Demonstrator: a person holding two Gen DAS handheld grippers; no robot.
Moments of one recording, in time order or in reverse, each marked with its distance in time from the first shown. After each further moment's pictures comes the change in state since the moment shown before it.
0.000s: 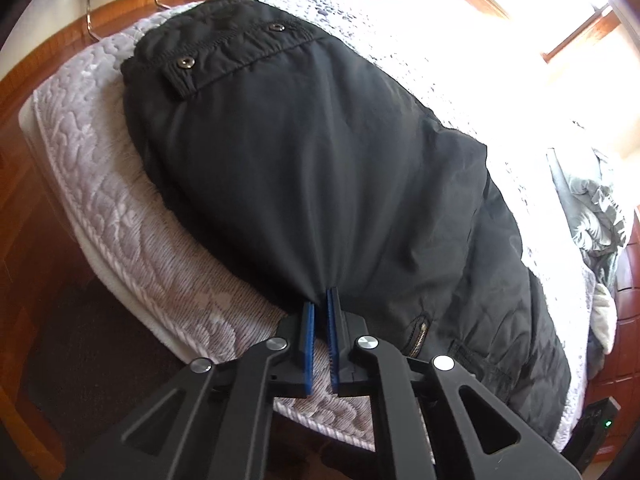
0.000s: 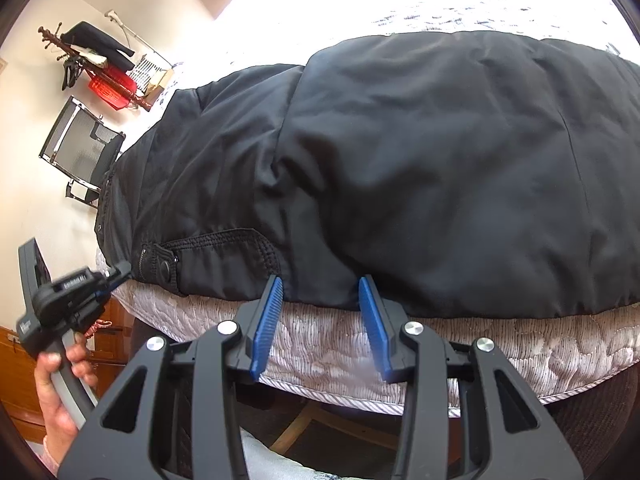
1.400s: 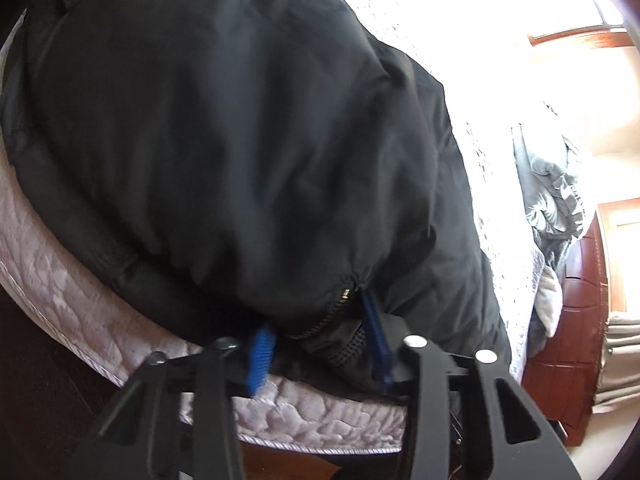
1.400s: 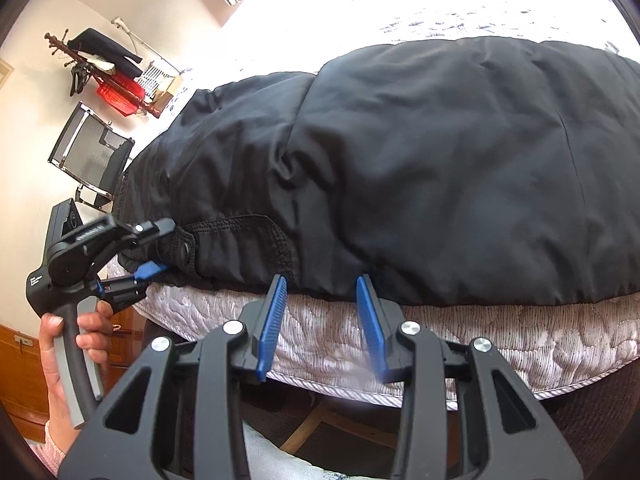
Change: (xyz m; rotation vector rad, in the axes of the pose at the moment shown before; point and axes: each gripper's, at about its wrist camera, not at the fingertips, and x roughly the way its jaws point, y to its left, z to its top) left arm 0.052 -0.038 0.008 -0.081 0.247 -0.226; right arm -0.009 0.001 -0.006 0.003 -0.024 0.035
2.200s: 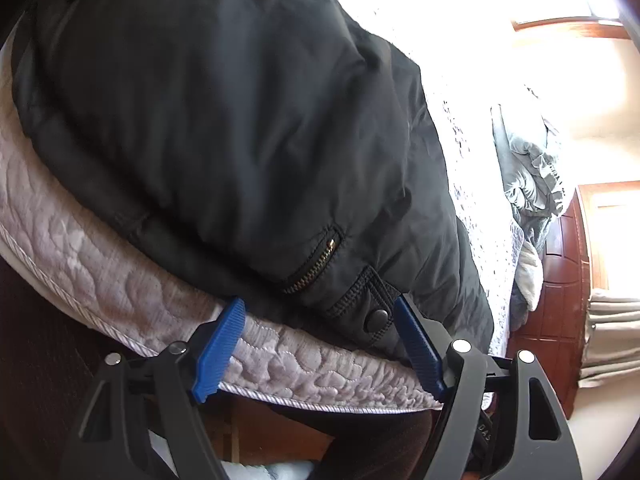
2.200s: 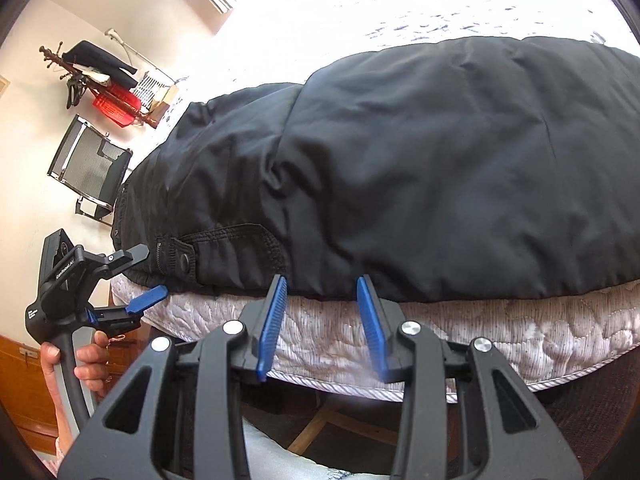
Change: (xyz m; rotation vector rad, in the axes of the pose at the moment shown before) left arm -0.023 0.019 -0.012 0.018 0.098 -0.099; right arm -0.011 -0.006 0.001 0.033 -0.014 0.007
